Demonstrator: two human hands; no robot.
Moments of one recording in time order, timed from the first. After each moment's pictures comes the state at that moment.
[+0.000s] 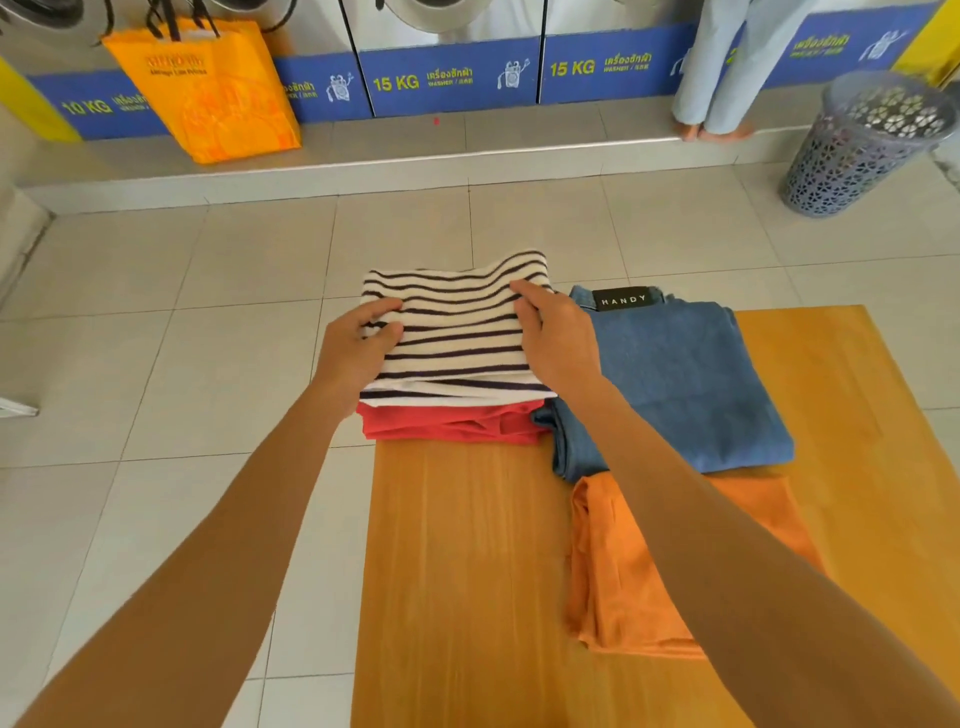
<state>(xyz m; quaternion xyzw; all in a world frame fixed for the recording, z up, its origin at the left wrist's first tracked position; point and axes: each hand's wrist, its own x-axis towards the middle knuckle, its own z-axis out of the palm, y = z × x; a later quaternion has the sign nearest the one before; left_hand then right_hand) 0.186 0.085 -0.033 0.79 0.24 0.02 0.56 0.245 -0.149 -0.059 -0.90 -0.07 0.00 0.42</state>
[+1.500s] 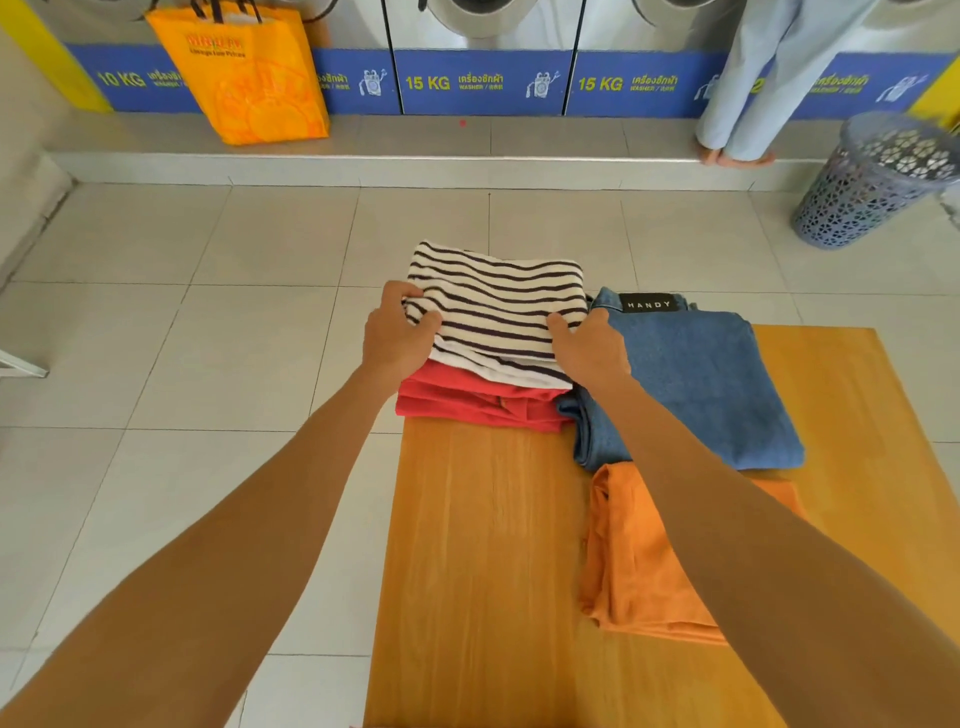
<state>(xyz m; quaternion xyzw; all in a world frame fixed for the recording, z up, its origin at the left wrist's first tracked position) 0.175 0.080 -0.035 0.84 0.26 0.04 0.47 0.229 -0.146 -0.047 -0.92 0.10 0.15 0.35</state>
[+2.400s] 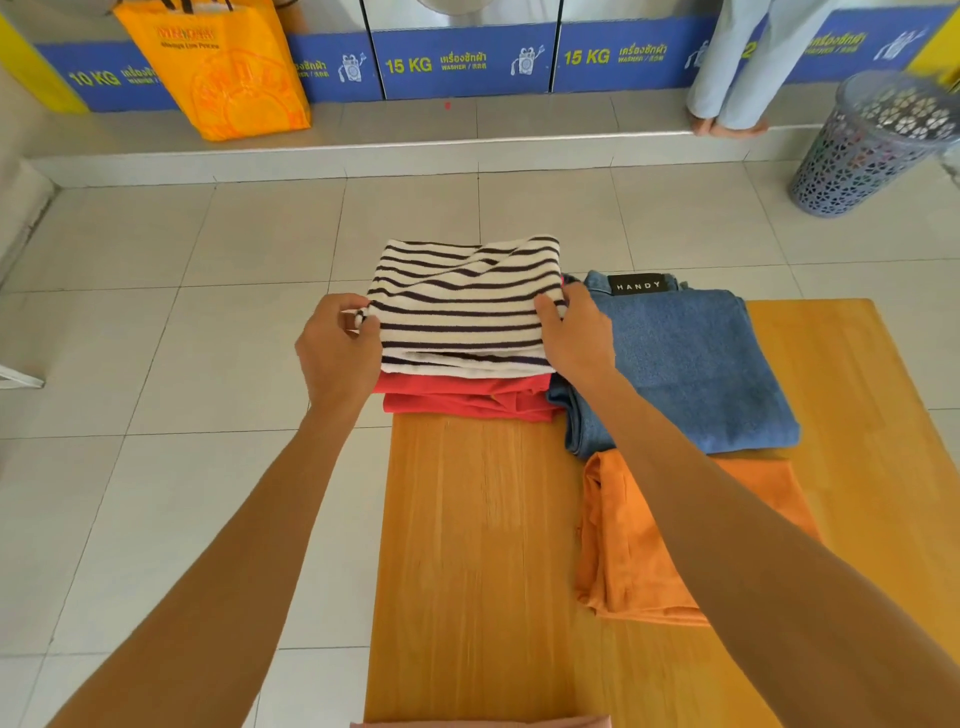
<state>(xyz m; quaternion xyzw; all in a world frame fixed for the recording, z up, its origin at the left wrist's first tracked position) 0.138 0.091 -0.032 0.85 0.28 0.22 0.39 0.222 -0.146 -0.042 -0.90 0.05 0.07 0.42</state>
